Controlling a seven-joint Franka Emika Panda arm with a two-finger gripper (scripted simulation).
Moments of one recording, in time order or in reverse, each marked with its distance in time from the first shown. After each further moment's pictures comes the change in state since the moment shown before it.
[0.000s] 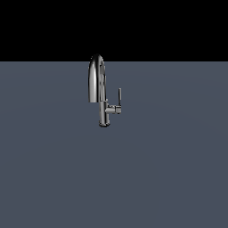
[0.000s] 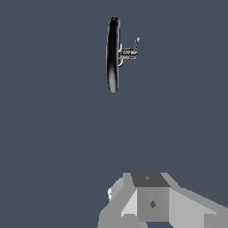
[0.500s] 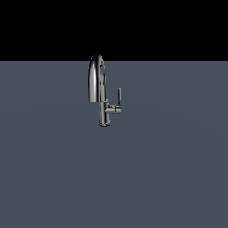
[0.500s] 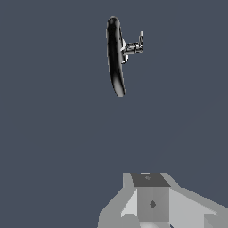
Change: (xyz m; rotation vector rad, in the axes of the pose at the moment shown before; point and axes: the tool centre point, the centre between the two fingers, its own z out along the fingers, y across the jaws) arm 0.047 -0.002 0.008 0.111 -0.104 0.117
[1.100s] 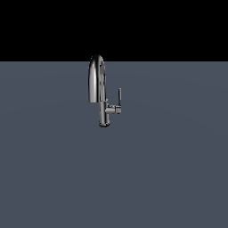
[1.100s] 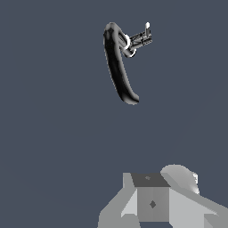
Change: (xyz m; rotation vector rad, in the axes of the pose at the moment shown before) arm 0.073 -0.001 0.015 0.174 -0.163 0.183
